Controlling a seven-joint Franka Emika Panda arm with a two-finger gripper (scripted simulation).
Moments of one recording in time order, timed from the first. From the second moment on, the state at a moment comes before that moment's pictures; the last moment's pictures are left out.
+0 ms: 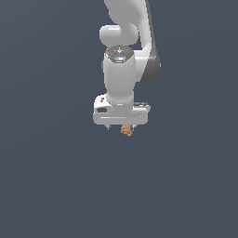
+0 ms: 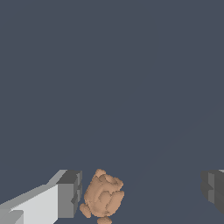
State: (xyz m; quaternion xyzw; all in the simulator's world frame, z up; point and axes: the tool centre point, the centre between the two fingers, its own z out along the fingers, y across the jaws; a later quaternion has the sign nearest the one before) arm 0.020 0.007 0.194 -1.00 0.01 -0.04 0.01
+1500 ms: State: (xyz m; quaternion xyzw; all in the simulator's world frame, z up) arm -0.006 0.002 0.159 -0.99 0.10 -0.03 0.00
